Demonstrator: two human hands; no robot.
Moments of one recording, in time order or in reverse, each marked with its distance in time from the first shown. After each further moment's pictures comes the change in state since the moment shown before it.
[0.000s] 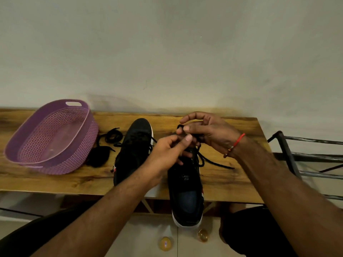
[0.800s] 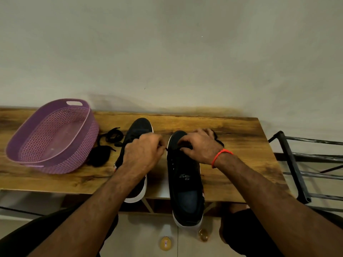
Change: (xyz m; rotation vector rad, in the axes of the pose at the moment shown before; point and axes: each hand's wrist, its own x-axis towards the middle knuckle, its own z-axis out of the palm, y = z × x) left_hand 0.011 -0.003 -0.050 1.317 0.254 0.127; right_hand 0.018 0.049 0.014 -1.399 0.052 -0.011
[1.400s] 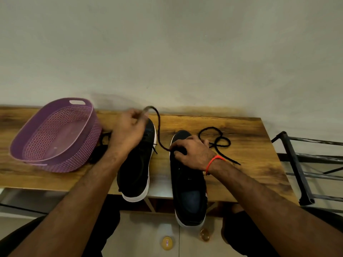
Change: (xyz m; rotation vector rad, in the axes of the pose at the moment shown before) left_hand 0.023 -0.034 -0.031 -0.756 0.305 -0.204; right_hand -0.002 -0.024 0.019 0.193 -0.041 0.054
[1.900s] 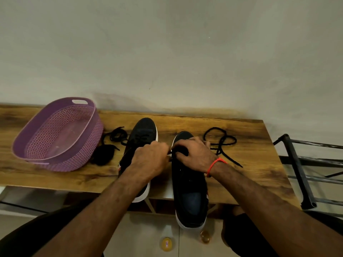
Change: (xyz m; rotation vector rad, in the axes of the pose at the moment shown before) left_hand -0.040 -0.003 0.045 0.924 -0.486 0.188; right_hand -0.001 -0.002 0.000 0.031 0.037 0.006
